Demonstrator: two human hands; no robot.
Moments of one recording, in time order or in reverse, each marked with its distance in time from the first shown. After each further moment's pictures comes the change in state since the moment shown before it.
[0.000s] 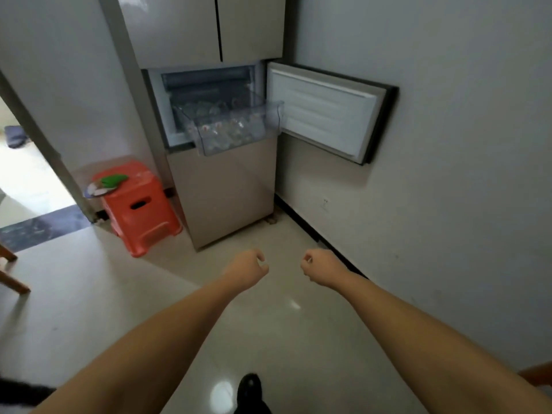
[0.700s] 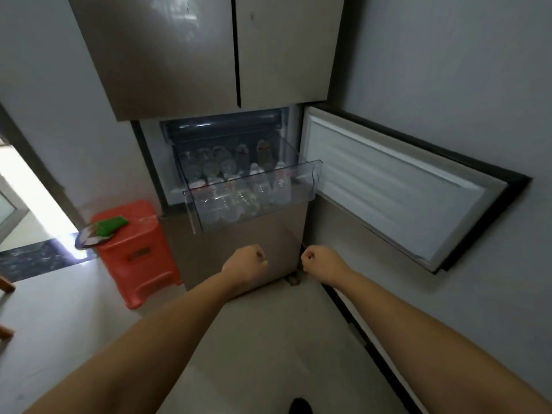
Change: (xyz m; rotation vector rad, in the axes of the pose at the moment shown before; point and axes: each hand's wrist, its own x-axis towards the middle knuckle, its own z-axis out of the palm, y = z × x) left_hand 0.387 0.050 -0.161 0.004 0.135 -0.034; right_hand 0.422 -0.072 -0.151 0.039 -0.033 -0.169
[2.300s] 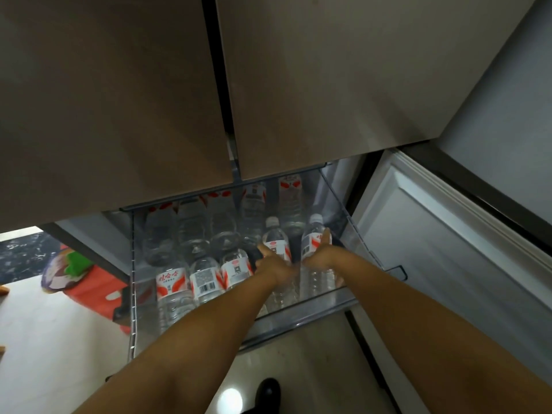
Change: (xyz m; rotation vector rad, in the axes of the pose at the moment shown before) left_hand 0.417 -0.002 -0.055 -0.397 -0.159 -0.683; right_hand 0.452 -0.066 -0.066 -0.031 -0.490 0.310
